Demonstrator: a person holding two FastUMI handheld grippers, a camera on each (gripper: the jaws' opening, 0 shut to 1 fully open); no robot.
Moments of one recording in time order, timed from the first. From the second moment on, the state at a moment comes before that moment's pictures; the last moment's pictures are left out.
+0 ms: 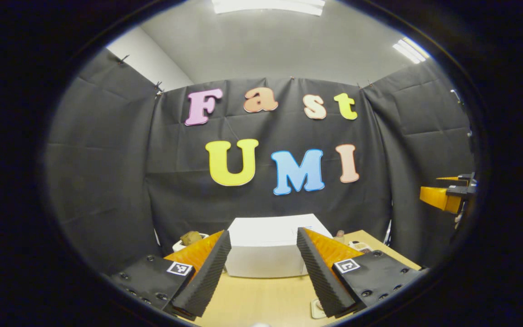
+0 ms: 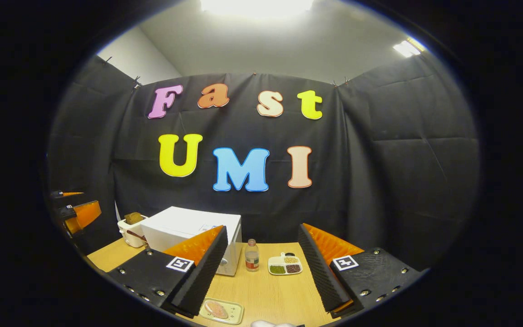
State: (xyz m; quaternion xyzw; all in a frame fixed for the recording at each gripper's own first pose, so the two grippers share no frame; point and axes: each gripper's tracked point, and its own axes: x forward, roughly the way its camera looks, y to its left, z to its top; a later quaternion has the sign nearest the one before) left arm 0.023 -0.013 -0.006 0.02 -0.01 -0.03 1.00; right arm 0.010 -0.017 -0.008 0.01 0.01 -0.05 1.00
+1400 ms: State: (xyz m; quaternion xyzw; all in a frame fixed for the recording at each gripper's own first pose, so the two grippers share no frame) left arm 0.242 -0.181 -0.276 0.03 0.06 -0.11 0.99; right arm 0.011 -0.077 -0.017 -0.04 0.08 -0.11 0.99
